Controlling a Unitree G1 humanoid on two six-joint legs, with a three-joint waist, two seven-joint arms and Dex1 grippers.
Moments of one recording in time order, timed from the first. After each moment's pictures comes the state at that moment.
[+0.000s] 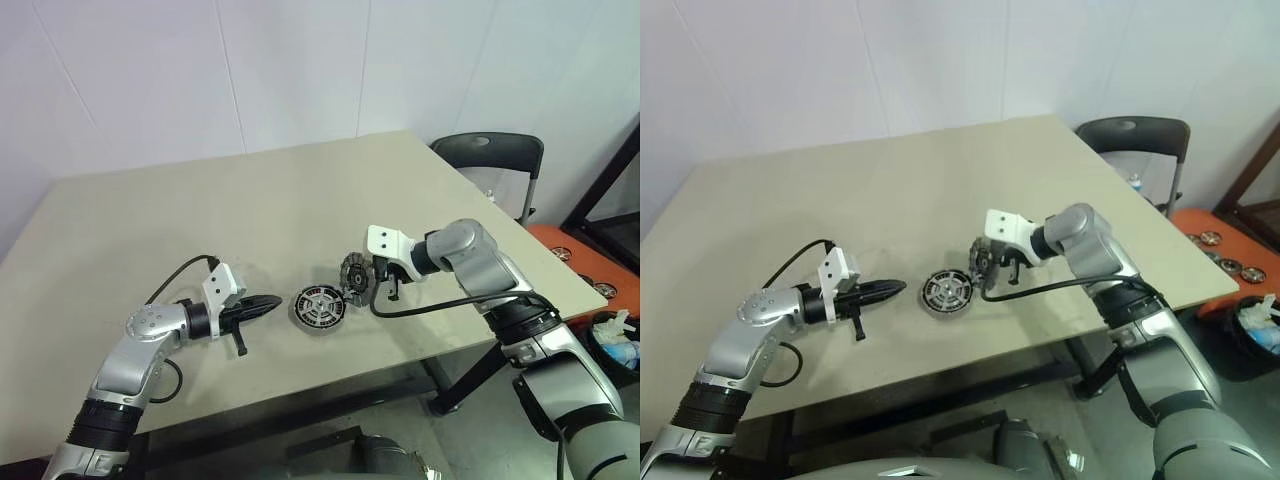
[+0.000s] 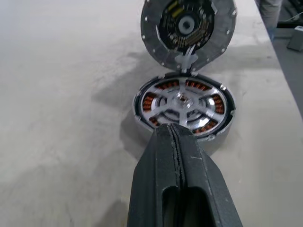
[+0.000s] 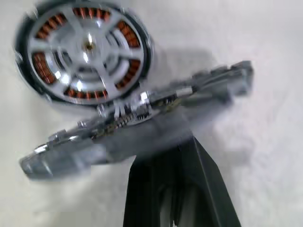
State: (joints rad) left arm -0.16 0.56 -0.07 -0.03 -0.31 0.23 -0.99; right arm -0.77 -0.53 0.39 0.27 -0.12 0.44 1.25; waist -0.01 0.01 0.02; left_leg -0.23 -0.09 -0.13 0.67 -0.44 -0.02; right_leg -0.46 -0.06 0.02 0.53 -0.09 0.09
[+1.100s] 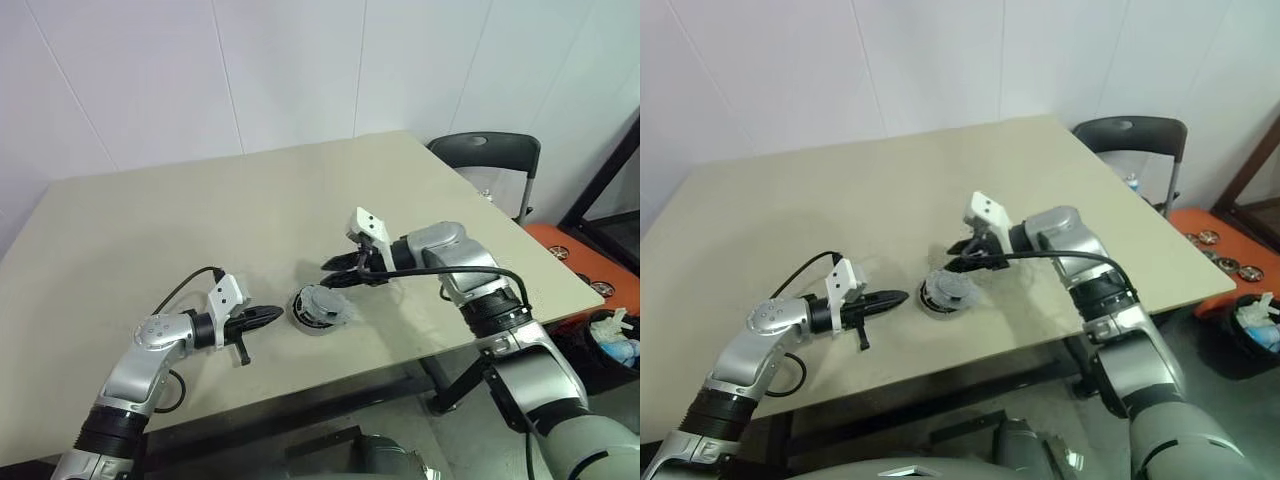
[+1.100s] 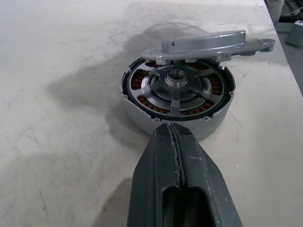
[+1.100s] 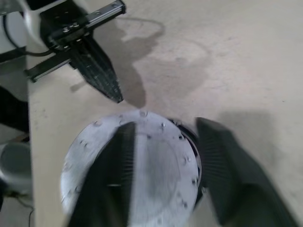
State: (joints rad) left arm -0.13 0.54 -0.10 0.00 -0.28 0.21 -0.97; right arm -0.77 -0.39 0.30 0.32 0.16 0.59 1.24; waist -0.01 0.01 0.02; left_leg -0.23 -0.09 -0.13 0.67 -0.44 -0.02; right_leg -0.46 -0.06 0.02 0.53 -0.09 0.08
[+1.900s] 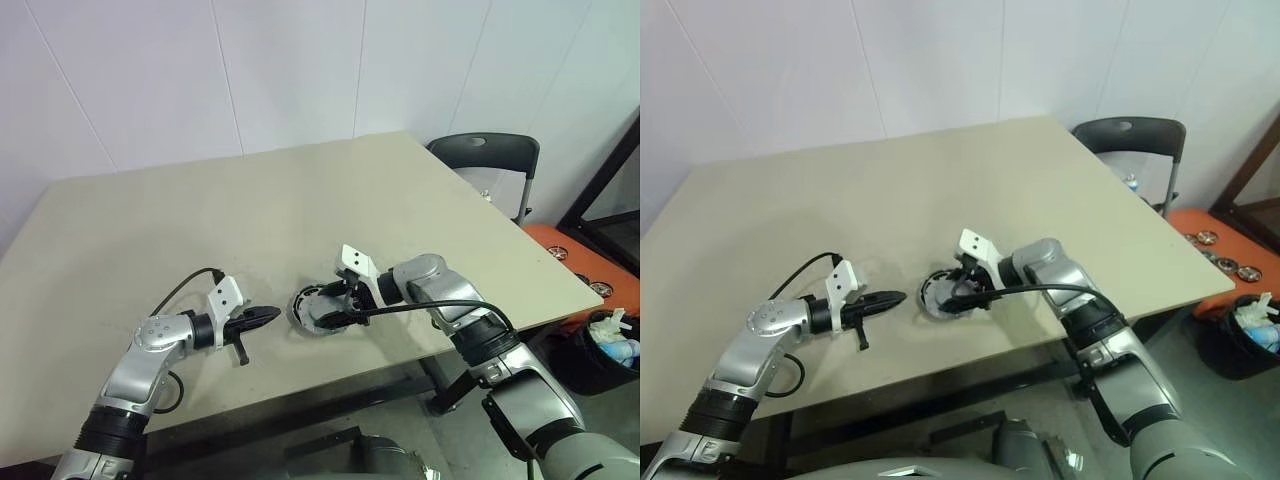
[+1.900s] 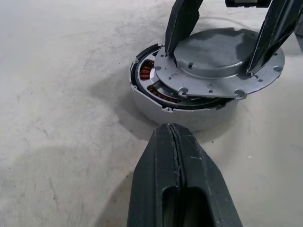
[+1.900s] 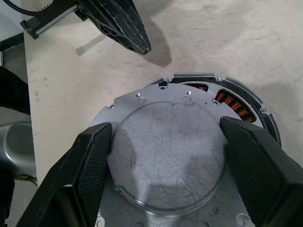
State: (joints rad) left arm -0.13 0.54 -0.10 0.02 -0.25 0.18 -0.96; right arm -0.67 -0.39 0.40 0.28 0.14 0.59 1.19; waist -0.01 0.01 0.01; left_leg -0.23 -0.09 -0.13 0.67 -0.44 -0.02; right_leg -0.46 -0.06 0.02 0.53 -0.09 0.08
